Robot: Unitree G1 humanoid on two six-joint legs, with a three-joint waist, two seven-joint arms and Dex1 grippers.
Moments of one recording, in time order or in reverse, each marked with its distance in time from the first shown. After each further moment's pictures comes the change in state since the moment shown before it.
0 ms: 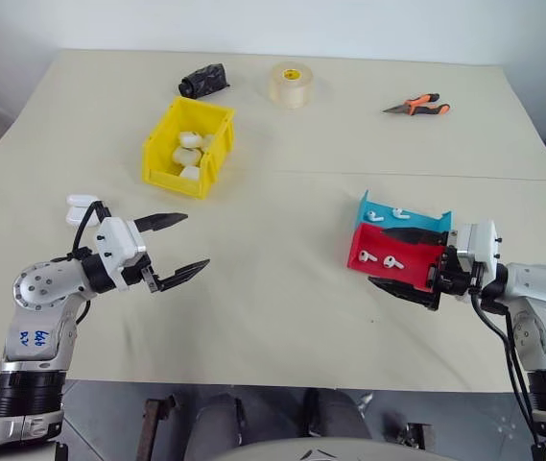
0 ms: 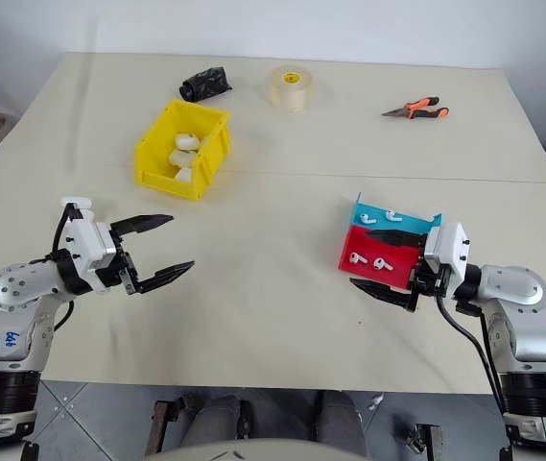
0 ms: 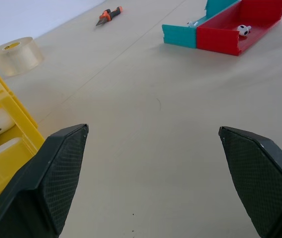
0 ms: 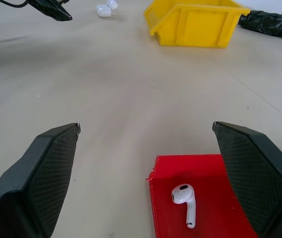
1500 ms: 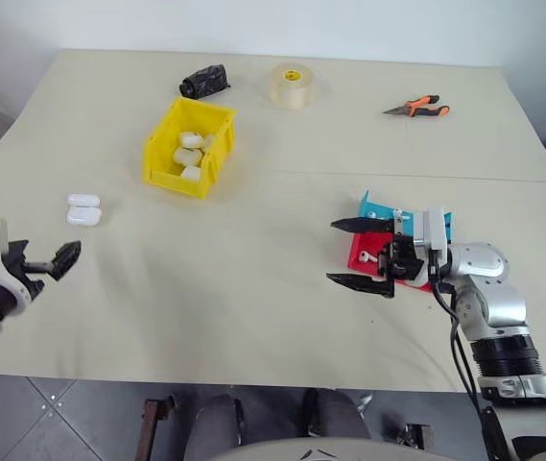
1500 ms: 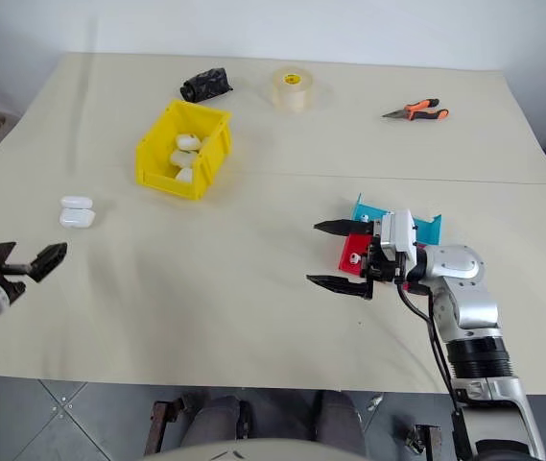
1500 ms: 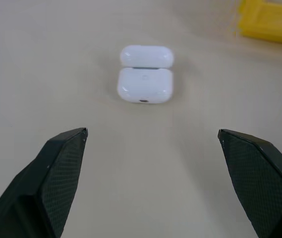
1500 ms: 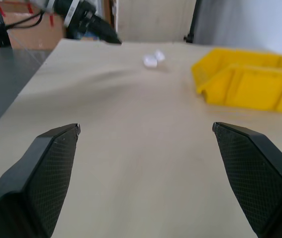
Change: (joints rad) left arm 0.087 0.196 0.451 -0.207 -0.249 1.085 0.753; right arm -0.187 0.154 0.137 0.087 0.004 -0.016 0.087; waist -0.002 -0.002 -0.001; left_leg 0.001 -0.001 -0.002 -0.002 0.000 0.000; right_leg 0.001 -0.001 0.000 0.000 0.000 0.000
